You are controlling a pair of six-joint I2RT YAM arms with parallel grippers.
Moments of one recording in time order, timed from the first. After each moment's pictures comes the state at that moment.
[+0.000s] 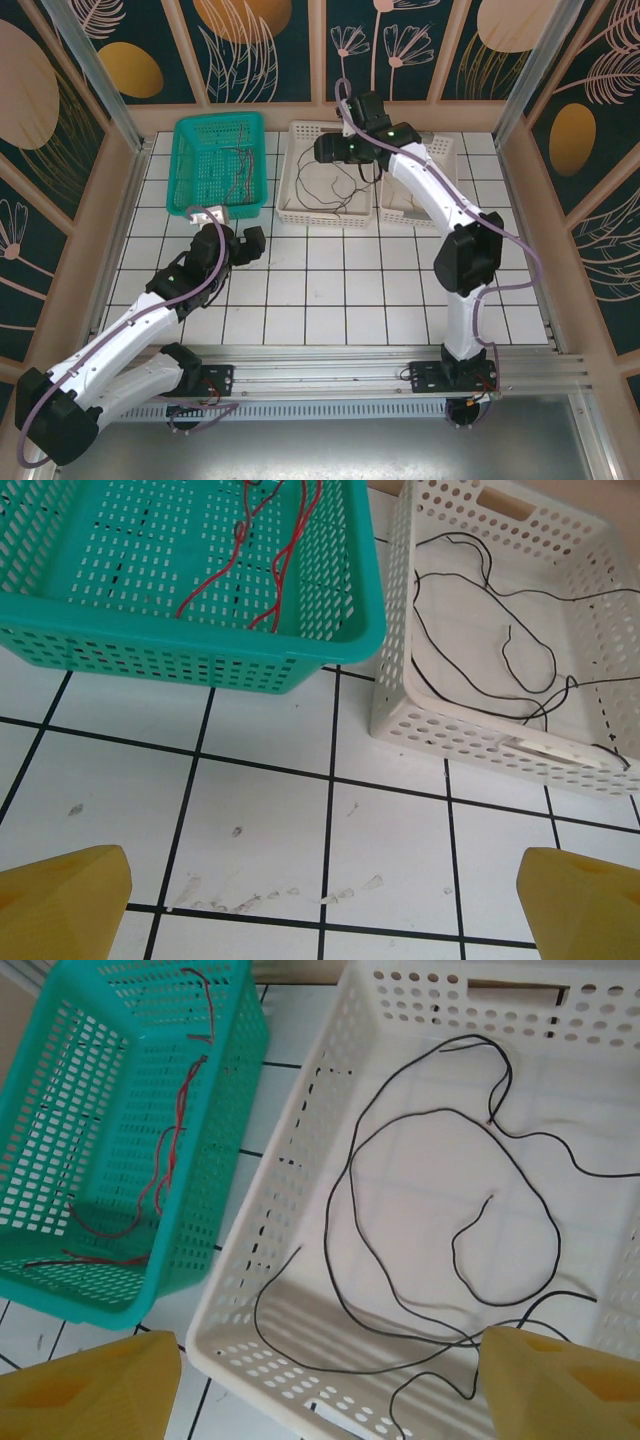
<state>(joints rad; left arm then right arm) -0.59 0.92 0.67 -0.37 -0.36 -0.63 0.51 1.94 1.96 -0.76 -0.15 0.32</state>
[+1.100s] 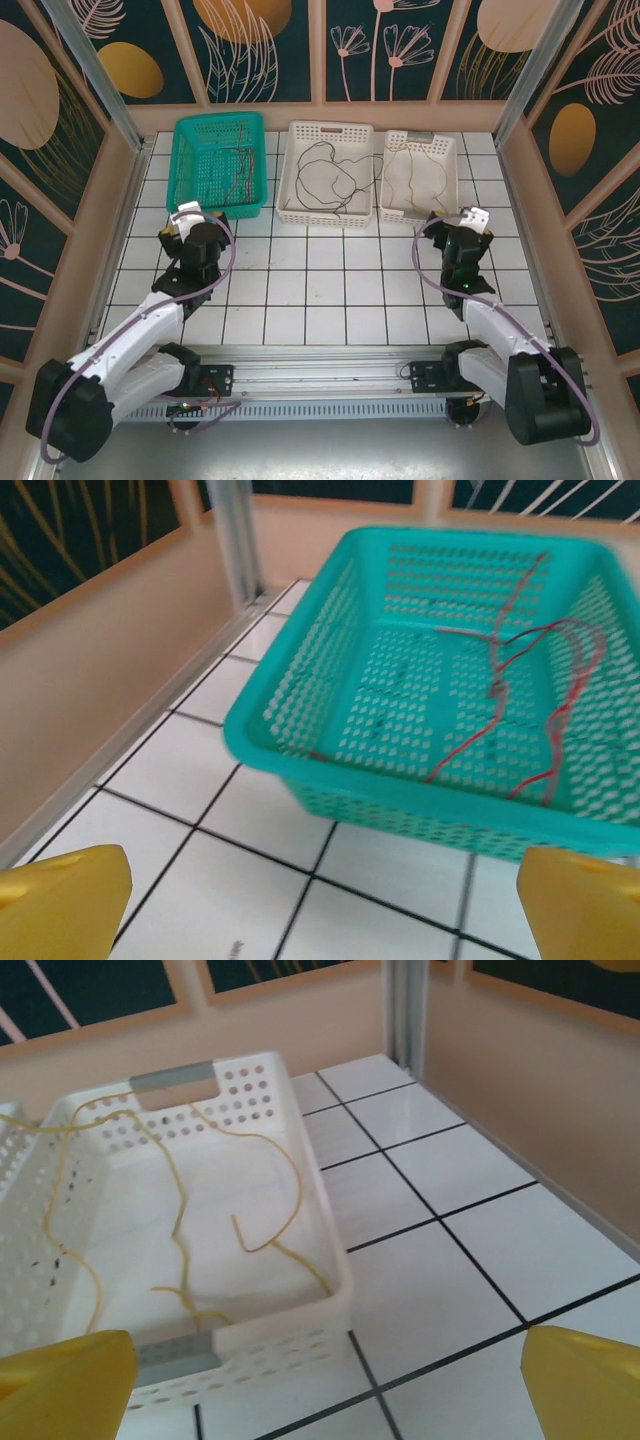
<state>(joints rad) -0.41 0.99 0.49 0.03 -0.76 -0.32 0.15 1.03 0.29 0.45 0.44 0.25</state>
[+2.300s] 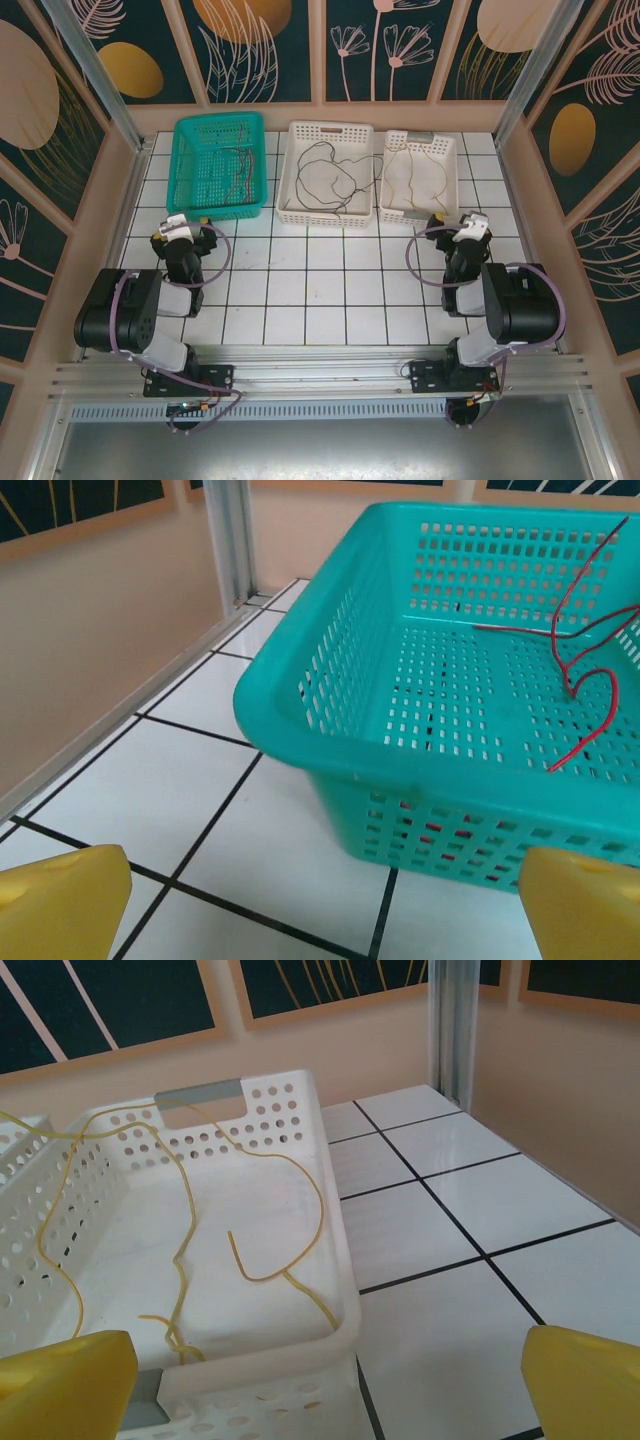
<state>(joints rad) -0.05 1.54 0.23 1.10 -0.35 -0.12 0.00 1.53 0.19 1.21 0.18 0.16</state>
